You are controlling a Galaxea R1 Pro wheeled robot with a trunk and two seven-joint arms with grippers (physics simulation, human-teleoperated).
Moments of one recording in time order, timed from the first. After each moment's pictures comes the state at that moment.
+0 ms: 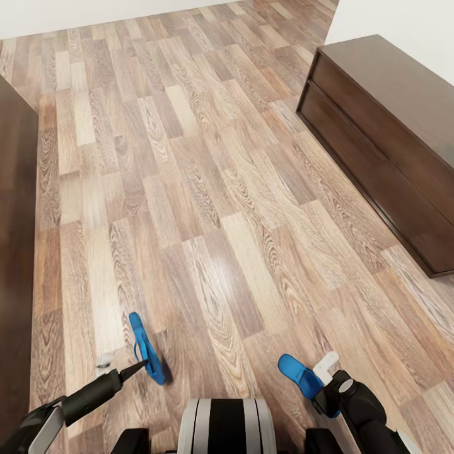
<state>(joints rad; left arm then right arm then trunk) -0.37 0.28 0.16 -0.65 0.52 0.39 -1.19 -0.21 -0.11 0.05 -1.32 0.74 0.74 0.53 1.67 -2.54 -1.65</state>
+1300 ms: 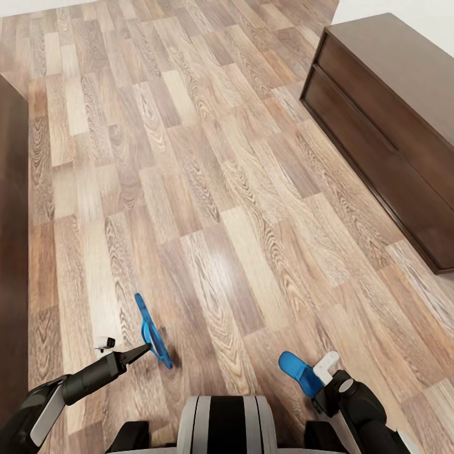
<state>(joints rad) -0.38 0.28 0.16 -0.84 0.52 0.56 -1.34 -0.21 -0.11 0.05 -1.32 0.74 0.74 0.53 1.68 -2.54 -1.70</state>
